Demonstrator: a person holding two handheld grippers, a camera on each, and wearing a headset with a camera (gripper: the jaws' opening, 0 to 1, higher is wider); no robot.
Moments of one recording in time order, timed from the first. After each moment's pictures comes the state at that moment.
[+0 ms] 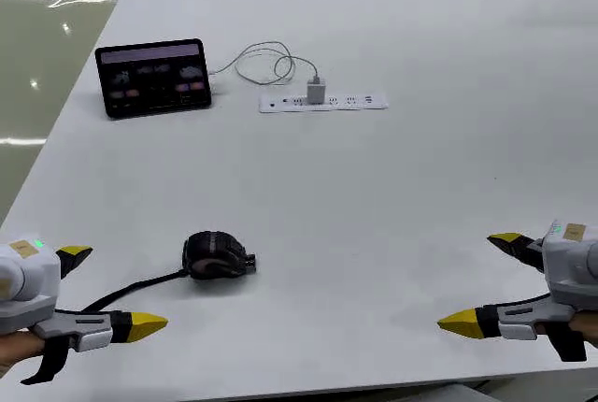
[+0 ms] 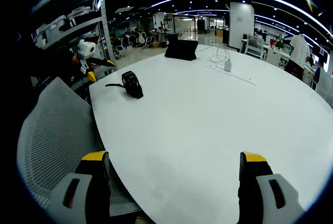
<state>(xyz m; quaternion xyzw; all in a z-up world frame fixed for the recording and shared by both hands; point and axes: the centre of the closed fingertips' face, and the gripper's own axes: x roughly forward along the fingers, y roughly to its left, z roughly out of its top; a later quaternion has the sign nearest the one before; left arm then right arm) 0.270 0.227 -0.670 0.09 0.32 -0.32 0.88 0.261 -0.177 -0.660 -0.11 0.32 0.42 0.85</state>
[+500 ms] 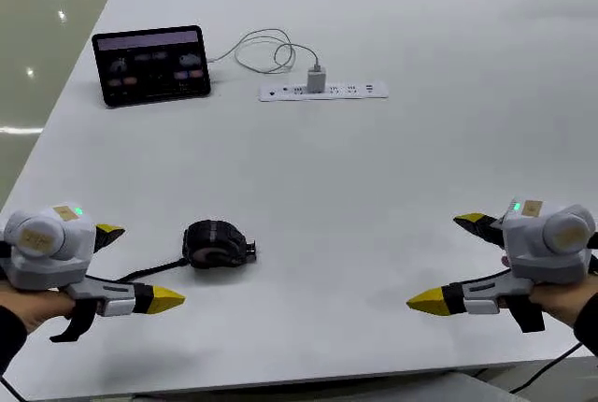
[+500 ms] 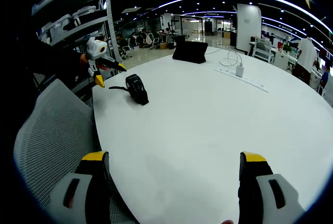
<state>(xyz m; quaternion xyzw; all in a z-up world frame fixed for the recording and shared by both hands) 0.290 0.201 -0.686 0.10 0.35 -0.38 0.85 0.281 -0.138 -0.666 -0.12 0.31 0.44 0.84</state>
